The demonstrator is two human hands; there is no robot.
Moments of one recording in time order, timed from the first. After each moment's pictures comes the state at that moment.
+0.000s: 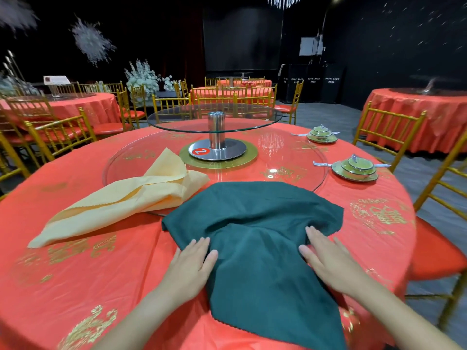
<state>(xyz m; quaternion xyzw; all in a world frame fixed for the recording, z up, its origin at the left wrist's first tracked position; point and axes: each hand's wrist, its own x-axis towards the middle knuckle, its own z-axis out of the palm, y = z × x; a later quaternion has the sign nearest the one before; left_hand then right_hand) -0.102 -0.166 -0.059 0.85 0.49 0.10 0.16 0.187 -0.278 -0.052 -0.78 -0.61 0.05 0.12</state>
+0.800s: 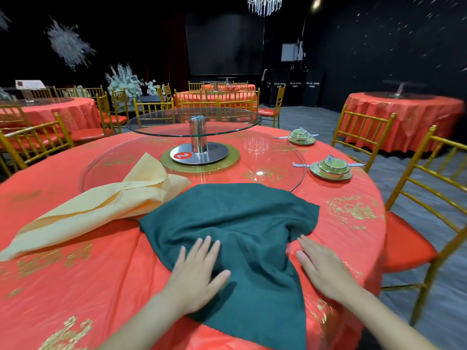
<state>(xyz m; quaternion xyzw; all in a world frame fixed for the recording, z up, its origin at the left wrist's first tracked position) -0.066 -0.188 -0.064 0.91 0.41 0.05 0.05 0.214 -0.304 -0.079 -0.79 -0.59 0.03 0.17</state>
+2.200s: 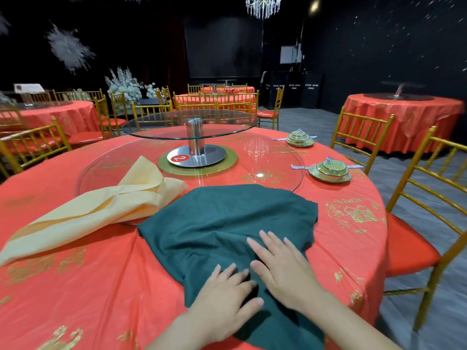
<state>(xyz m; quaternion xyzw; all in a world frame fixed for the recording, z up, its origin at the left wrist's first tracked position) -0.026 -0.228 -0.064 0.96 0.28 0.01 0.09 0.144 -0.281 -0.052 -0.73 -0.67 -0.01 0.15</state>
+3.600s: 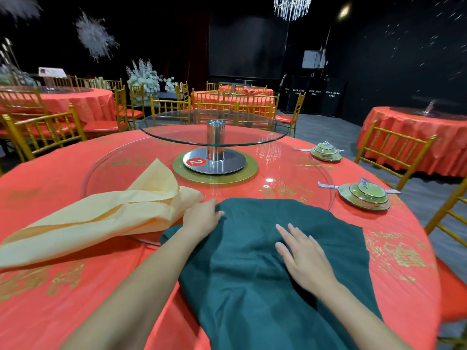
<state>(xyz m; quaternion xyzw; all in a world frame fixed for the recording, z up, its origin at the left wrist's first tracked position) 0.000 0.020 -0.032 0.84 0.50 0.20 0.07 0.195 -0.167 -0.053 -0.78 -0.61 0.00 0.16</state>
